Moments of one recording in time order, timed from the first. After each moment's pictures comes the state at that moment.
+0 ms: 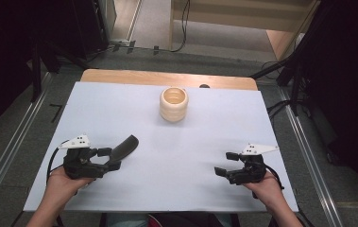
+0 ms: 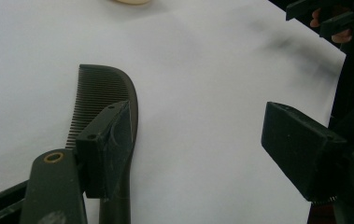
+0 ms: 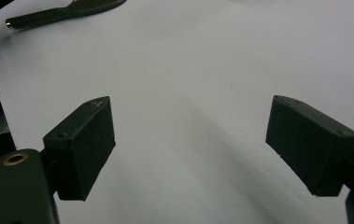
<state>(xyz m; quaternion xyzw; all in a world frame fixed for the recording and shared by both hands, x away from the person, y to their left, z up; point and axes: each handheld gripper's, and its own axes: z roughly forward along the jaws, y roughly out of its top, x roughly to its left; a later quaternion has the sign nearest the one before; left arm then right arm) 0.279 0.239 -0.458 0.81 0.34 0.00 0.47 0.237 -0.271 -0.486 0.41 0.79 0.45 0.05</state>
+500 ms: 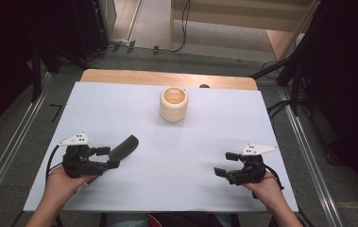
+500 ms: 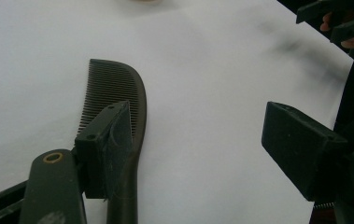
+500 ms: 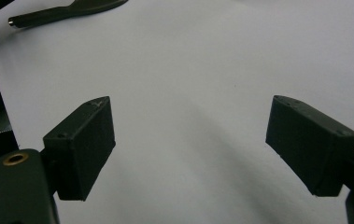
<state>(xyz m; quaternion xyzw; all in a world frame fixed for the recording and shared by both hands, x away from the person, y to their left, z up) 0.284 0.243 -0.456 0.81 0.36 0.00 0.46 0.237 -0.271 -0.486 0.41 0.79 0.45 0.04</state>
